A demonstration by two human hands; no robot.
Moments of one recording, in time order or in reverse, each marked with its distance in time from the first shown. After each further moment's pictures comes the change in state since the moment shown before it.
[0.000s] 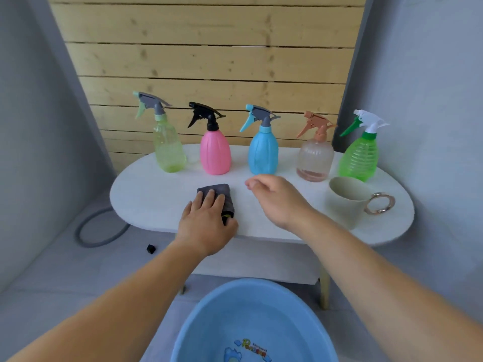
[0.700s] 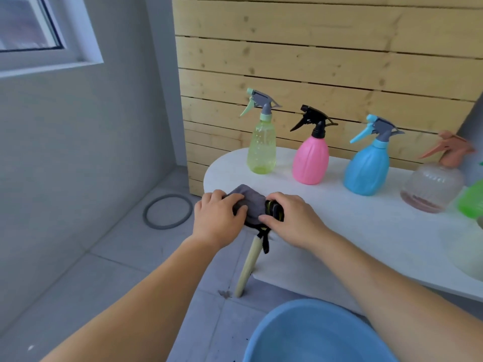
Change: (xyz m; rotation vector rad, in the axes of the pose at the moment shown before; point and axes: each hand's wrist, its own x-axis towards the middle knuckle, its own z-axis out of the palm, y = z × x) left_hand 0.000 -0.181 -0.024 -0.205 0.208 -0.187; right_hand 0.073 -0.047 0.166 -0.377 -0.104 -0.217
